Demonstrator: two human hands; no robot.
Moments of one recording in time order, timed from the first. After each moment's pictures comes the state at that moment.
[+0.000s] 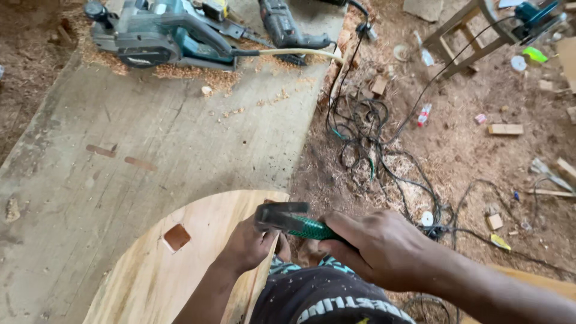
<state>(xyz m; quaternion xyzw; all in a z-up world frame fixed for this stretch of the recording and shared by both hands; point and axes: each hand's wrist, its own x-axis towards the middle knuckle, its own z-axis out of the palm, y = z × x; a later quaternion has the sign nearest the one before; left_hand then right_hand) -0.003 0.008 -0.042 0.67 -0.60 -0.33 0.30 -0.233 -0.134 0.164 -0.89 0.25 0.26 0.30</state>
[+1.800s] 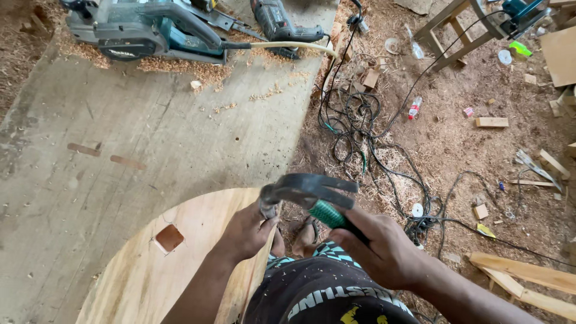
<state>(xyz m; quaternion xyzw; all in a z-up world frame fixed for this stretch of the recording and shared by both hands) 0.001 -0.011 -0.041 0.66 -0.53 -0.42 0.32 -0.264 -0.124 0.103 -0.82 0.28 -0.10 0.49</state>
